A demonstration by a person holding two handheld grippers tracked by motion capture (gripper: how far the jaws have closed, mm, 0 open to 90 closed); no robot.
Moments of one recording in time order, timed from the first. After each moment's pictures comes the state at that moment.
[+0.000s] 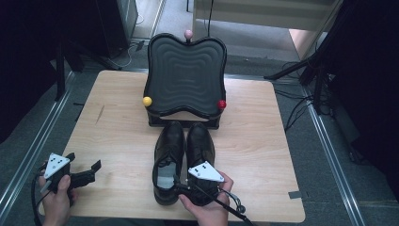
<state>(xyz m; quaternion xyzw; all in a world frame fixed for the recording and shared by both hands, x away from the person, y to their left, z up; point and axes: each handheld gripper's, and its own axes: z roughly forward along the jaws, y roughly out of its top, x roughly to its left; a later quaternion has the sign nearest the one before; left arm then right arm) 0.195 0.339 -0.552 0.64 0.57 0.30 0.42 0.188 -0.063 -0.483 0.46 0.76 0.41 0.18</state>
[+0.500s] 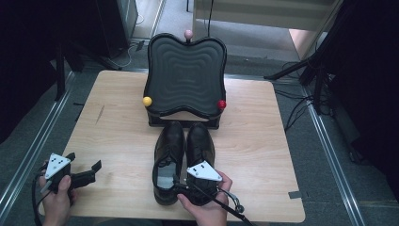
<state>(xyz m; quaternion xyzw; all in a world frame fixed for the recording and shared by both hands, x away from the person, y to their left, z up) 0.195 0.337 -0.552 0.65 0.56 0.30 0.42 0.189 -0.059 -0.482 0.47 0.76 0.41 0.19</state>
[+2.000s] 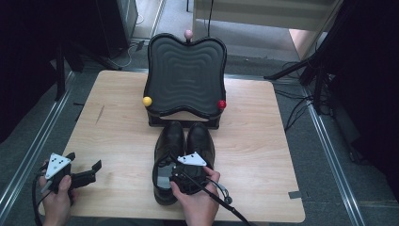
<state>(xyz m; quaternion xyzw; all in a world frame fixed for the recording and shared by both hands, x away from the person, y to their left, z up) 0.195 0.337 -0.552 0.65 0.56 0.30 0.42 0.214 -0.029 -0.488 0.53 0.77 0.33 0.17</state>
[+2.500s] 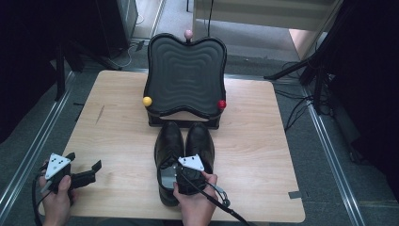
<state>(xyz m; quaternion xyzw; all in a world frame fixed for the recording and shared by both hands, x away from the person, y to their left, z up) 0.195 0.337 -0.552 0.65 0.56 0.30 0.42 0.209 -0.023 -0.494 0.56 0.73 0.32 0.23</state>
